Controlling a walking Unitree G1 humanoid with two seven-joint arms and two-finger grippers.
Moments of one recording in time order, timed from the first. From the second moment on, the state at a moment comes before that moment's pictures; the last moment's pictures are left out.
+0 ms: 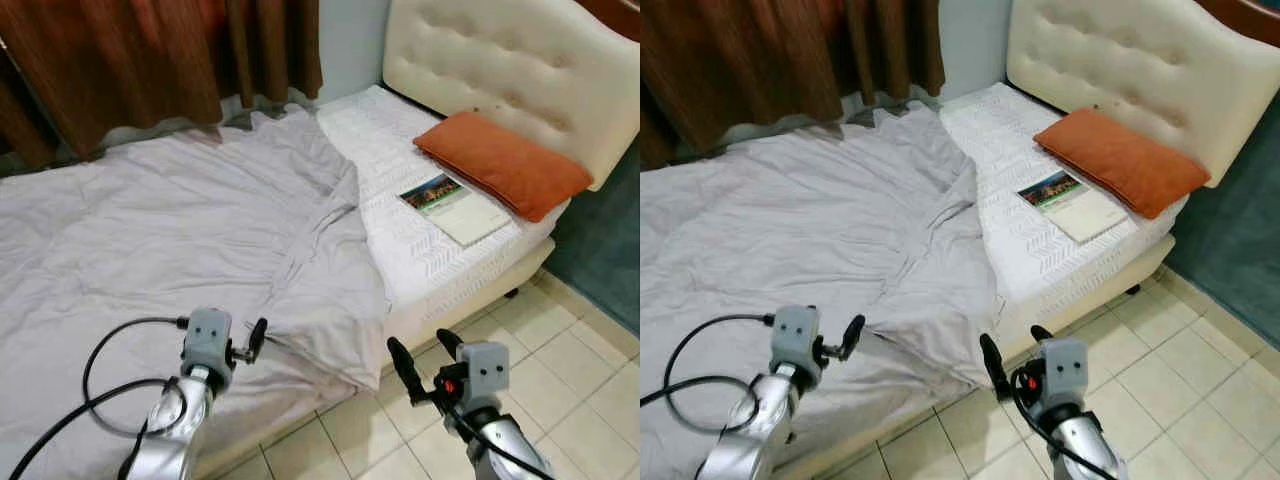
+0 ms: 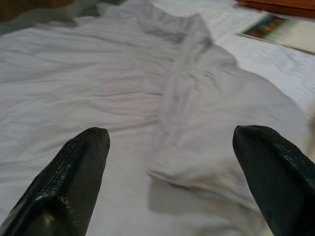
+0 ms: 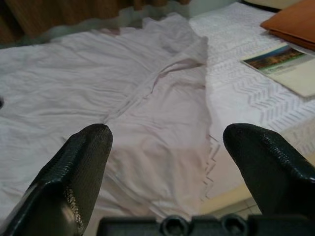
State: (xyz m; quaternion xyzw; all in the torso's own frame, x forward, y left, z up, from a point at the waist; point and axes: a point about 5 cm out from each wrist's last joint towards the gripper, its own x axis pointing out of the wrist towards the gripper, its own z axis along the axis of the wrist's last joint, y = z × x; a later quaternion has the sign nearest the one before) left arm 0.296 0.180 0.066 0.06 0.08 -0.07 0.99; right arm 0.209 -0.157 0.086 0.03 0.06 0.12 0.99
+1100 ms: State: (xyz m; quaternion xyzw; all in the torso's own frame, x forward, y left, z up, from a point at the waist) left arm 0.373 0.213 0.107 0.04 0.10 0.10 0.99; right arm 0.075 -0.139 0.141 0.04 0.18 0.10 0.98
